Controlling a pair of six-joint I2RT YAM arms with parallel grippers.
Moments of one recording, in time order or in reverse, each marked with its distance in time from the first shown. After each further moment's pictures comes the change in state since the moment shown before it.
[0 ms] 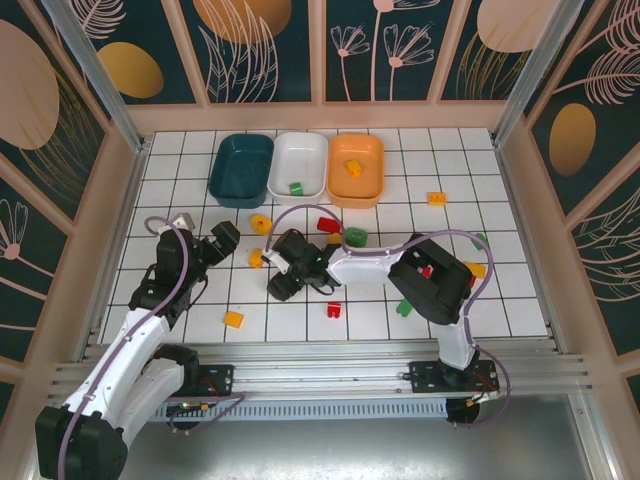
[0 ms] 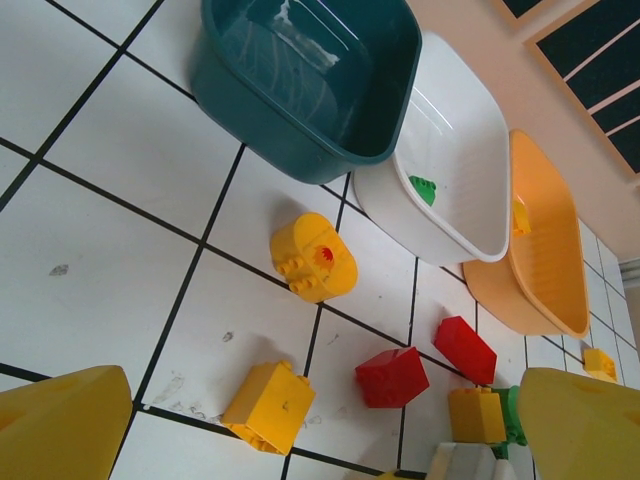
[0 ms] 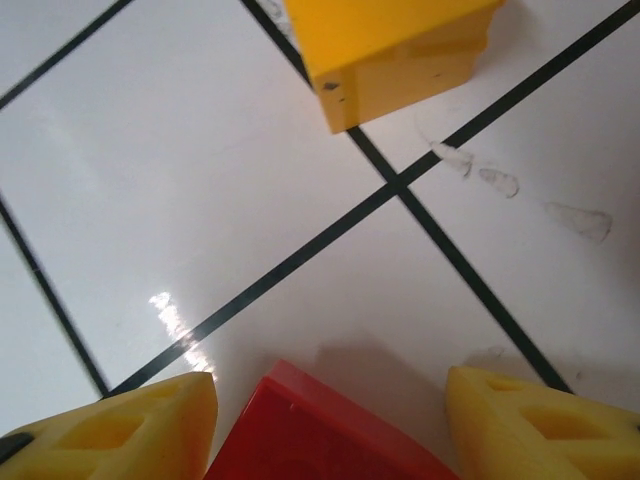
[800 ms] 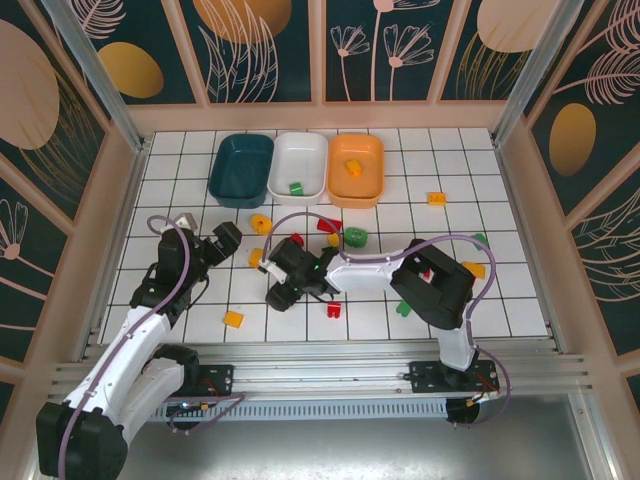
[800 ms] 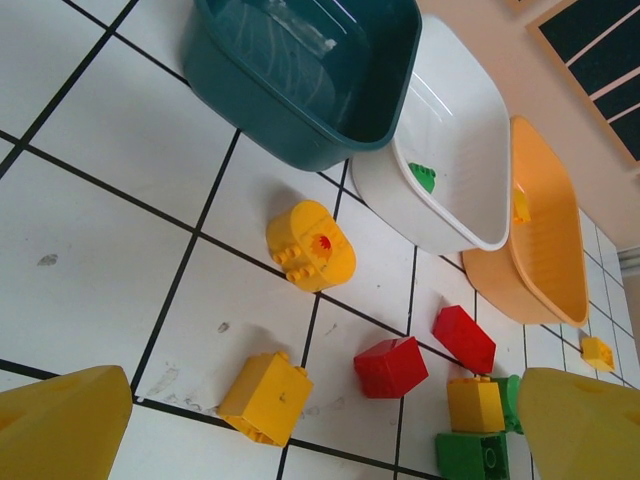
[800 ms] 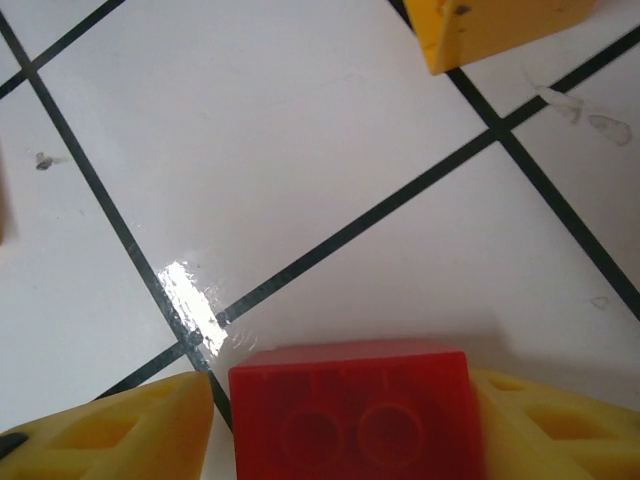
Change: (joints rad) left arm 0.000 0.016 0.000 0.004 0.023 -0.001; right arm 0.056 -0.012 -0.011 -0.039 0.033 0.005
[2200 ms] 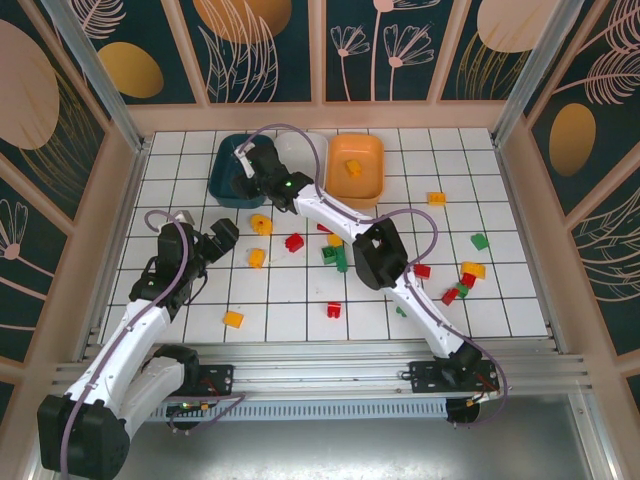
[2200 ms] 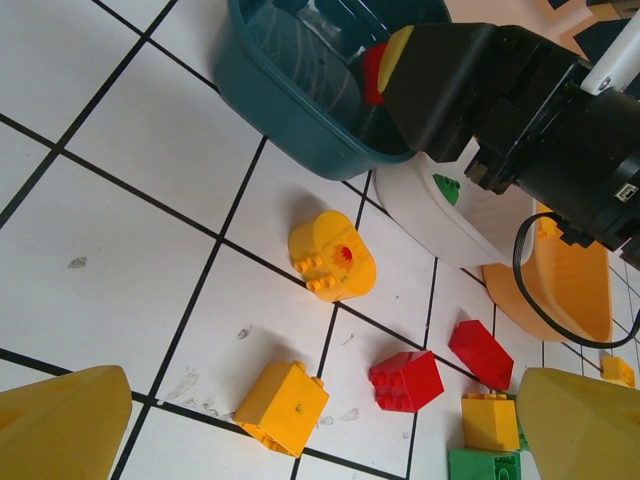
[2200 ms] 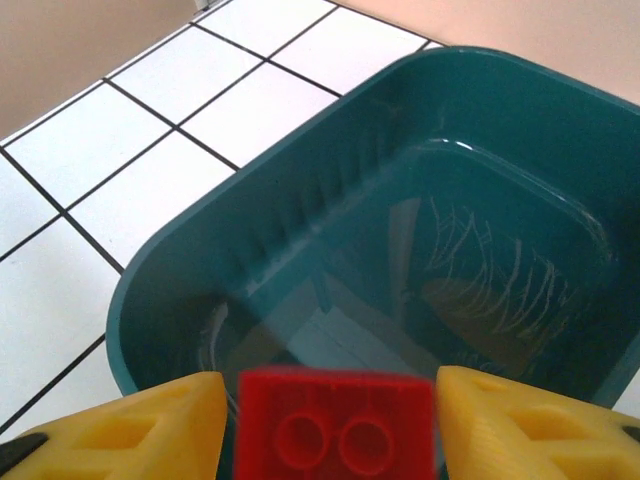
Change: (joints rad) left arm 0.021 0.046 0.047 -0.045 -0.014 -0.010; right arm -0.261 0.690 1.292 -0.141 0.109 -0.029
